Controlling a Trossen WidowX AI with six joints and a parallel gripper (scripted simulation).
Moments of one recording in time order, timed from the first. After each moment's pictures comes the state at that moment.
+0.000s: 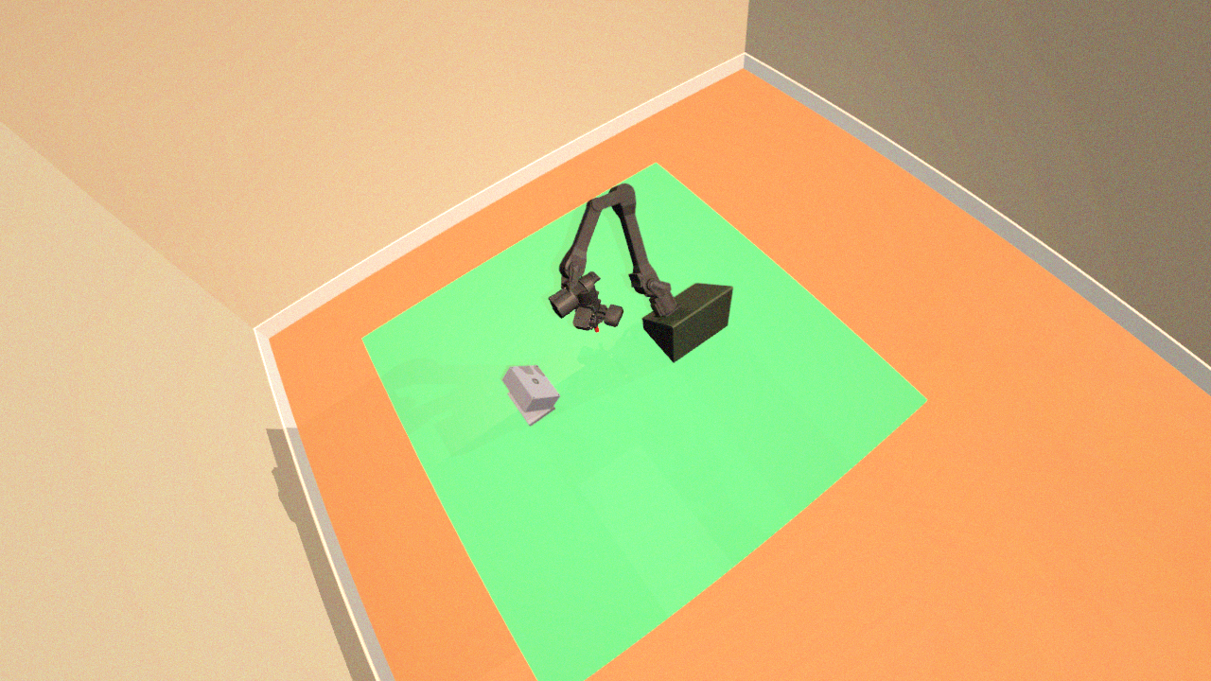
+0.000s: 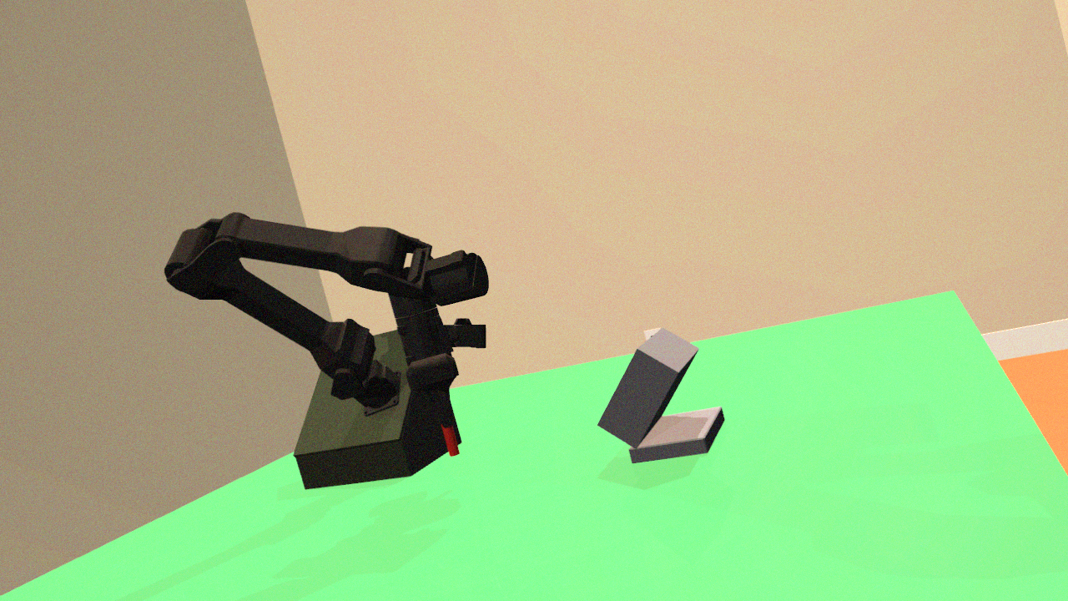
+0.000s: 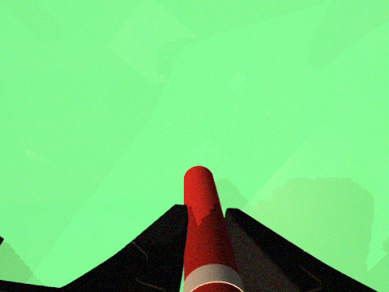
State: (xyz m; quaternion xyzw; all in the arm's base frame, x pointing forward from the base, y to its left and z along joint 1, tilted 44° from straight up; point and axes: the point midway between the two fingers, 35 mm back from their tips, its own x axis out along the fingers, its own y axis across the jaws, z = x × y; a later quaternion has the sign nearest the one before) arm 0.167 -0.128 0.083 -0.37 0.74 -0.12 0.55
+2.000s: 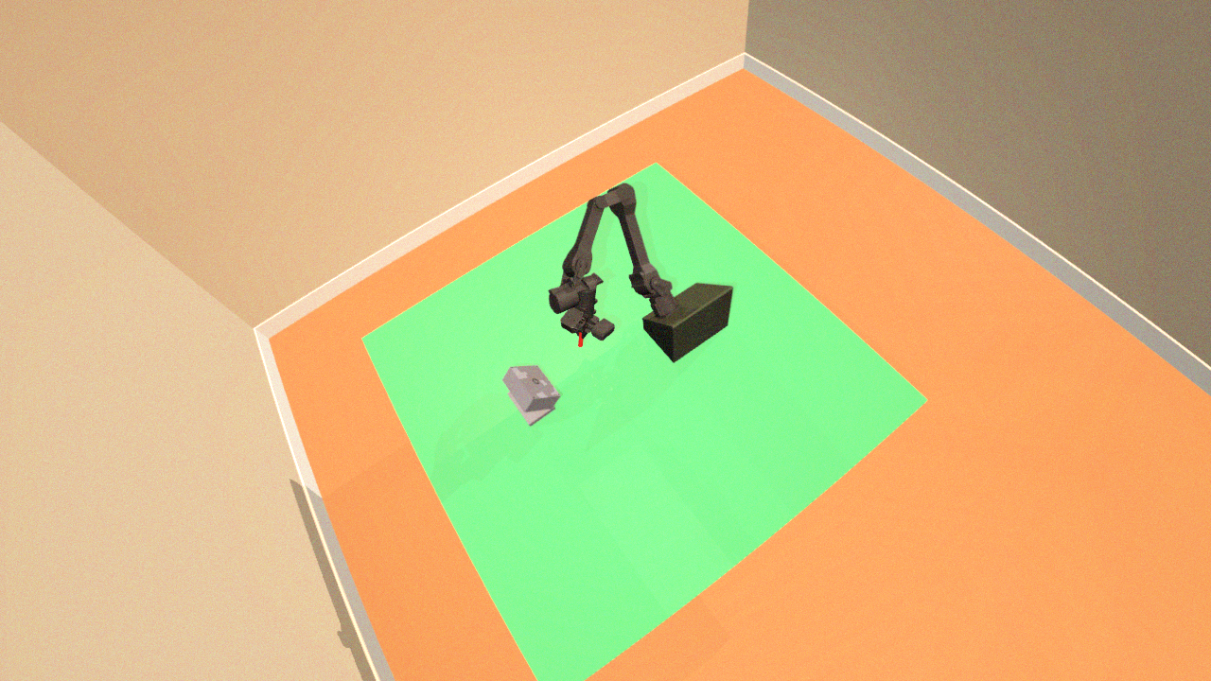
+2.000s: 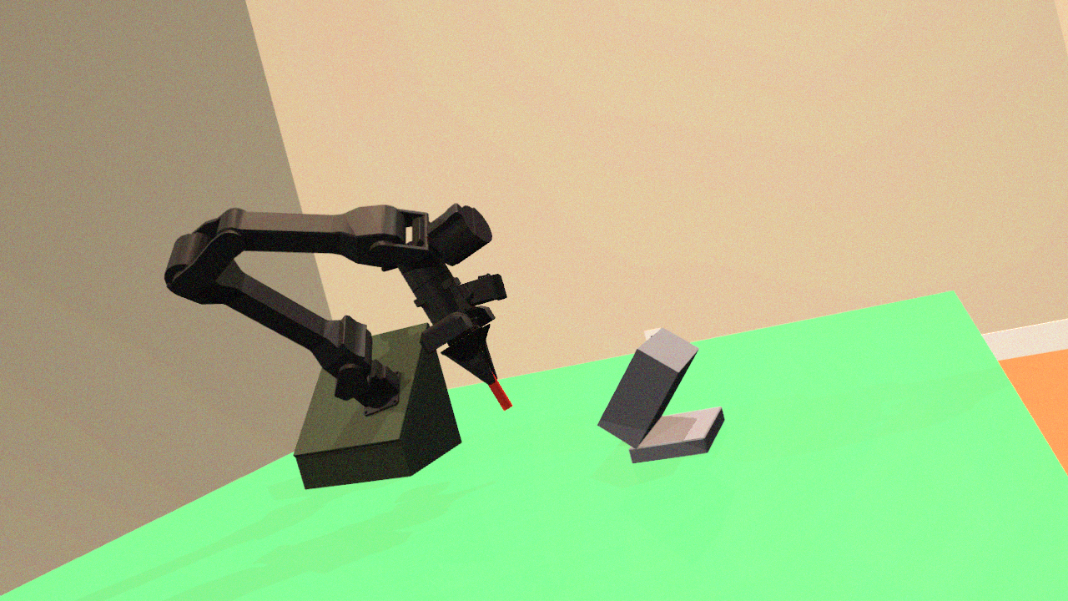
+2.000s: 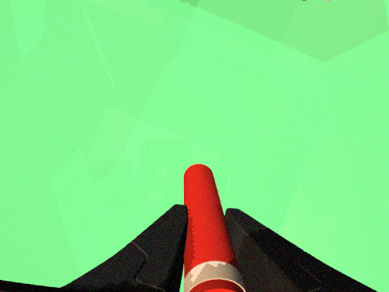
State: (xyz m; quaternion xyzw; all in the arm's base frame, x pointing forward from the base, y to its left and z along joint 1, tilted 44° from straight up) arm 0.231 -0.088 0.090 -0.34 0.61 -0.19 0.69
